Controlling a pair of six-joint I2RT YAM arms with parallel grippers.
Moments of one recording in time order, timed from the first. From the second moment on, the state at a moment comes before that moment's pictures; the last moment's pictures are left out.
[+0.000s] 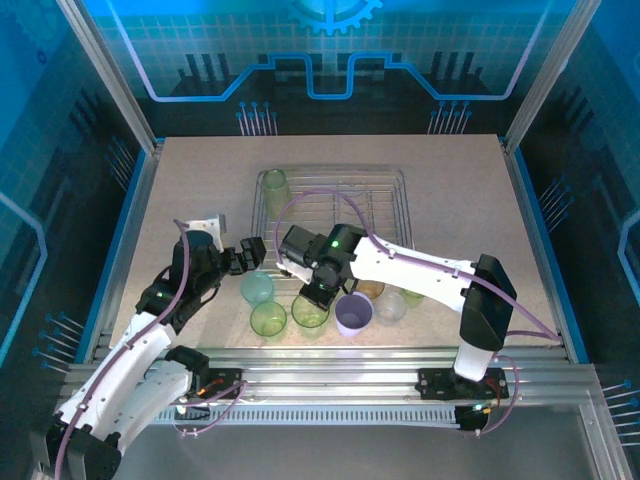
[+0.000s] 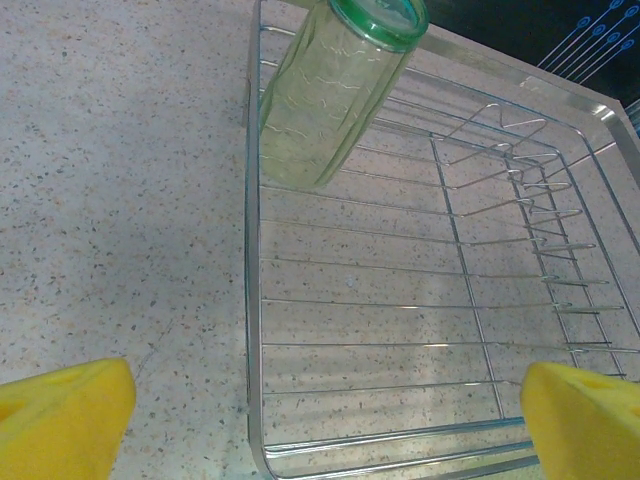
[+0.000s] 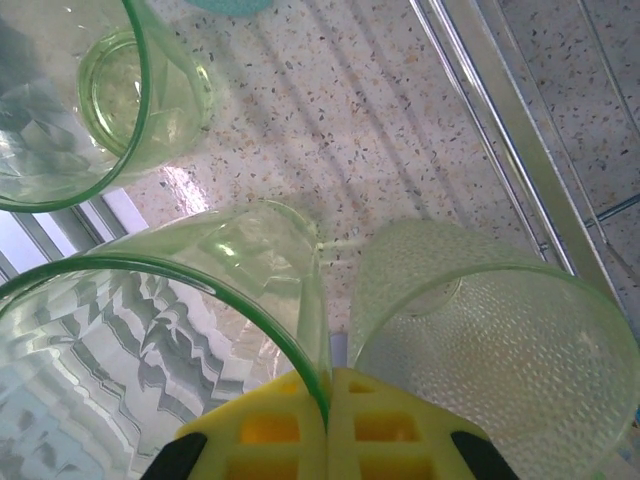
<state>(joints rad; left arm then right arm) -0.30 0.75 0.61 -0.40 -0.01 -0.52 1.07 1.75 1.54 -1.15 0.01 0.05</state>
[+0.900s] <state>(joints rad) -0.30 0.62 0.67 -0.15 0.53 -0.58 0.45 1.16 1.17 -0.66 -0.62 0.28</state>
